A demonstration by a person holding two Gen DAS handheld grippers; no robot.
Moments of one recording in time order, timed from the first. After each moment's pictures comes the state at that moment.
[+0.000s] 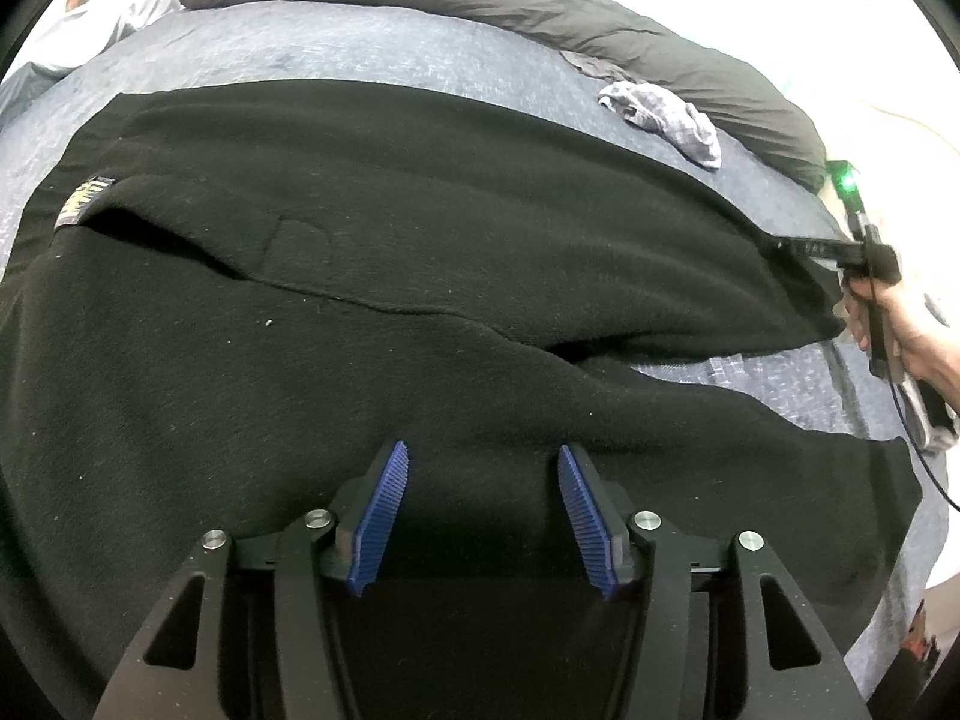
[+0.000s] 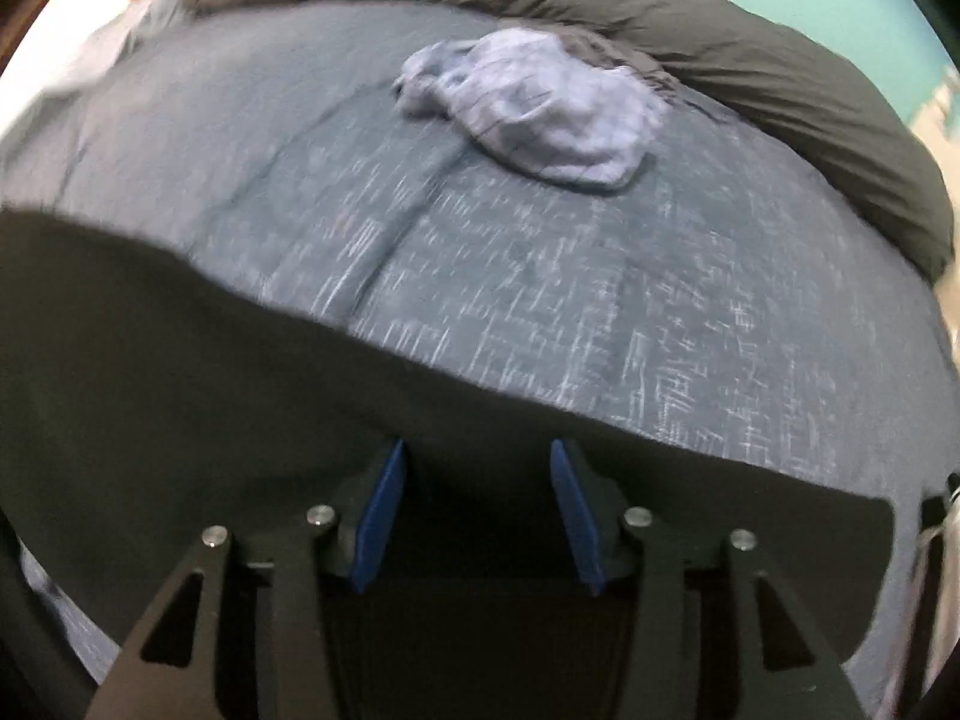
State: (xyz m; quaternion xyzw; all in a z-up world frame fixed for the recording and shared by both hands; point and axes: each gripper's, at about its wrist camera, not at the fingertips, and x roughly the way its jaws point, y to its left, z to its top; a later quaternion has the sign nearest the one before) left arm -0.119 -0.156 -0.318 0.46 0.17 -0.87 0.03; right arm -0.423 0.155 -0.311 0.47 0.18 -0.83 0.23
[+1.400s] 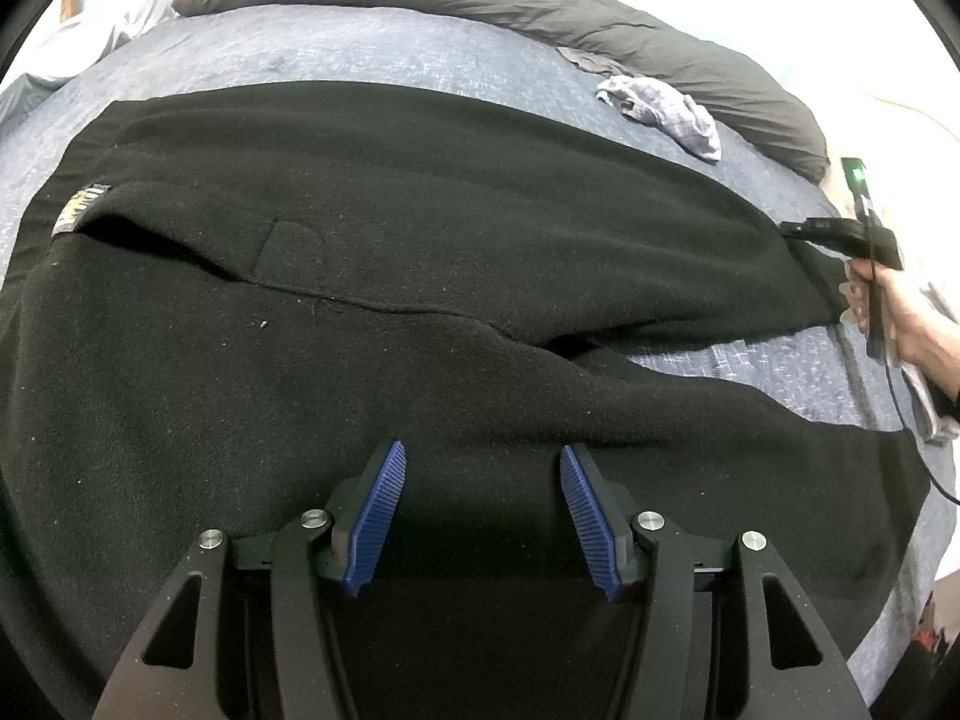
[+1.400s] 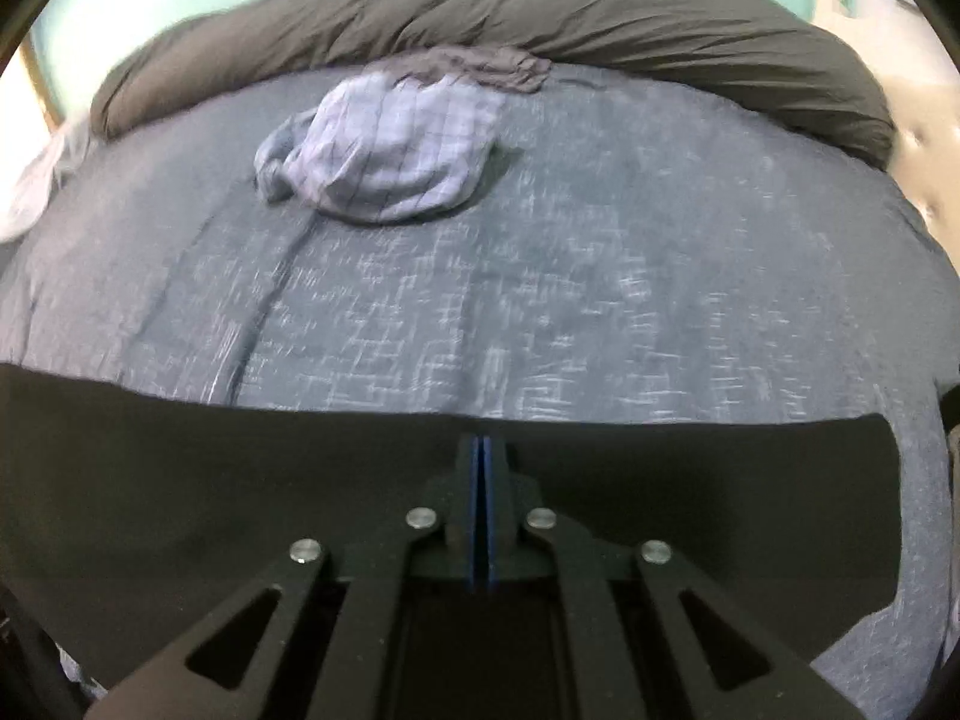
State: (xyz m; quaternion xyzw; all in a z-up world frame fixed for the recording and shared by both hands) left arm -0.117 -0.152 -0.323 0.46 0.16 -0.87 0.03; right arm -0.465 0.216 -0.309 0.46 0.08 -0.87 0.15
